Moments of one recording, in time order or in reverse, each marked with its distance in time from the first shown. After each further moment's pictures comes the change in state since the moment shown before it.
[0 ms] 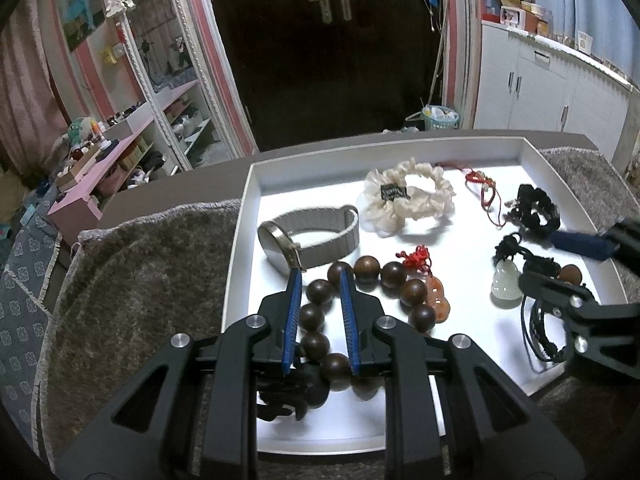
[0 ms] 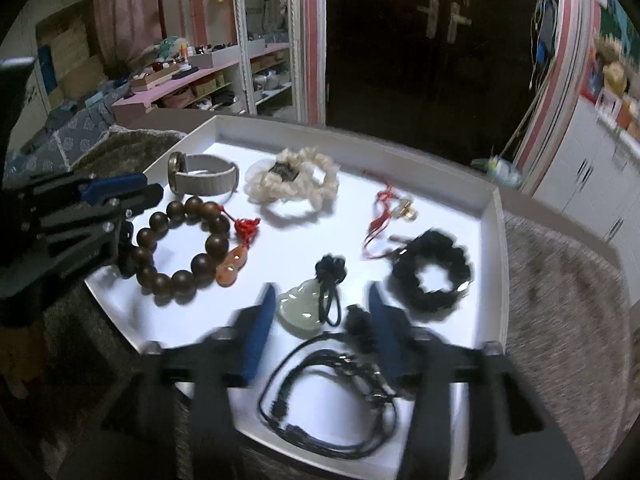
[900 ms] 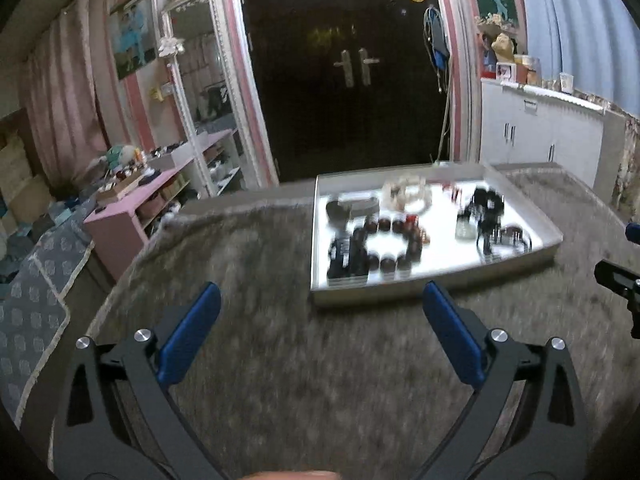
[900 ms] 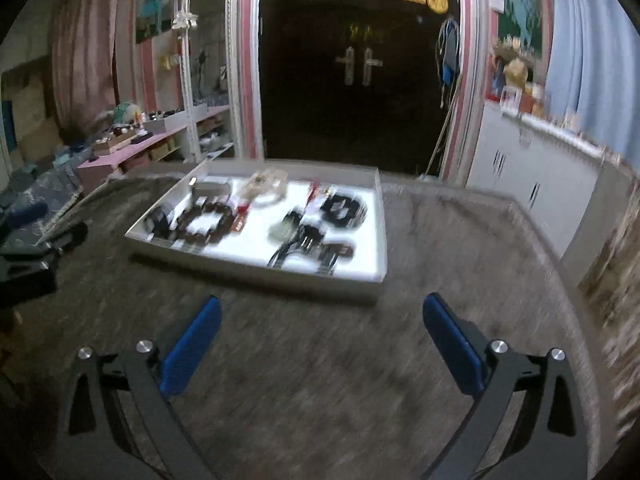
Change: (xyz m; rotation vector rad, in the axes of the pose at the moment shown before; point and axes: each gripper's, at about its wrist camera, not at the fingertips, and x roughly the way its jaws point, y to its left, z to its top) left arm -0.156 0.033 -0.125 -0.045 -0.224 0.062; right arm -0.157 0.026 -0.121 0.204 -0.193 -0.179
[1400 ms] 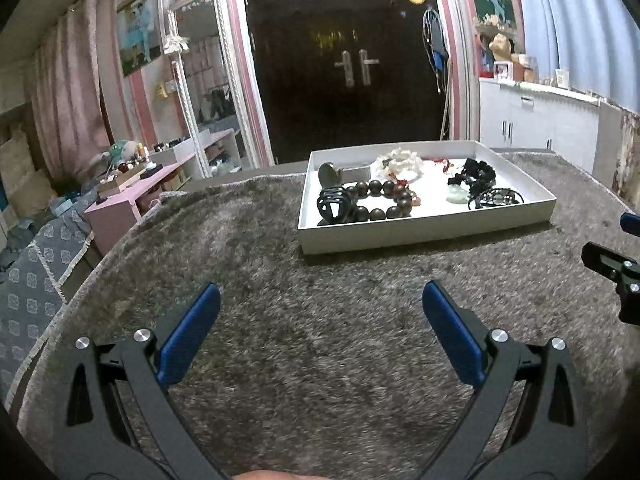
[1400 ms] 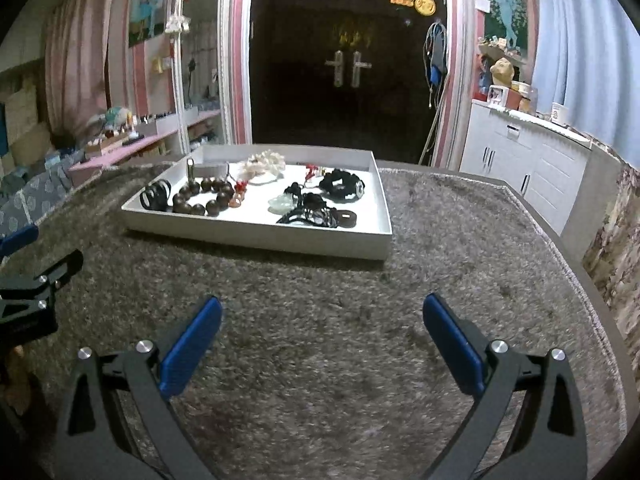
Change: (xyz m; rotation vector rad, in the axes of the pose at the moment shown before) left arm -0.004 -0.012 -0.052 -0.011 -0.048 -0.004; right arm 0.001 0.011 -0.042 0.015 -0.067 -0.048
